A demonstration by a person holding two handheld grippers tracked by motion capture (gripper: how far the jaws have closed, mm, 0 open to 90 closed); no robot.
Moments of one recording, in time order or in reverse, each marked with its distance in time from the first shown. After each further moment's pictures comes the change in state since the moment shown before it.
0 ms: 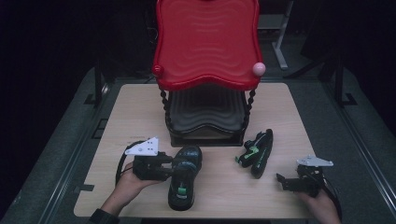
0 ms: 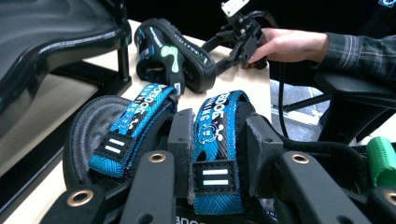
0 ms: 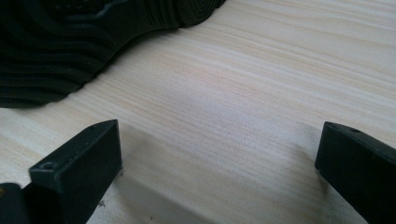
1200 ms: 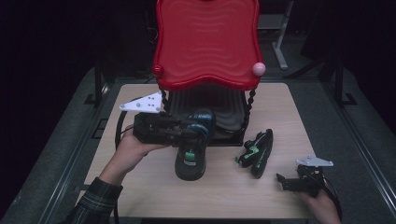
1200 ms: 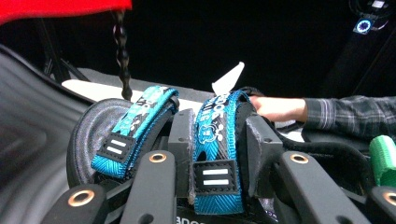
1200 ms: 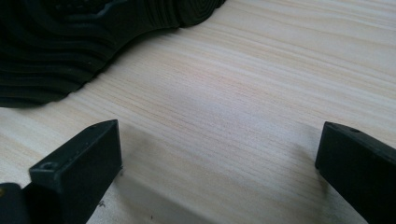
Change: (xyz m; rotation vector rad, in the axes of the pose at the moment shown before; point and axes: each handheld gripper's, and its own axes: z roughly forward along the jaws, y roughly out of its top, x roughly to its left) left arm 0.000 0.129 -0.020 -0.077 -0.026 0.112; right arm 0.000 0.000 0.000 -0.001 0.001 0.000
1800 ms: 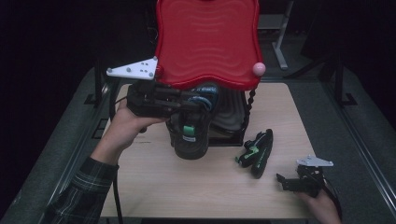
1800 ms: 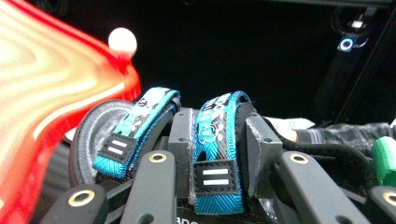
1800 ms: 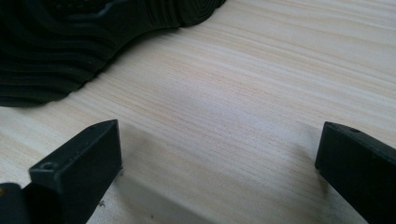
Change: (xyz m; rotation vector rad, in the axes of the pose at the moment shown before) left arm 0.009 0.069 -0.018 -0.063 -0.039 0.058; right arm 0.000 0.000 0.000 0.001 0.002 0.000
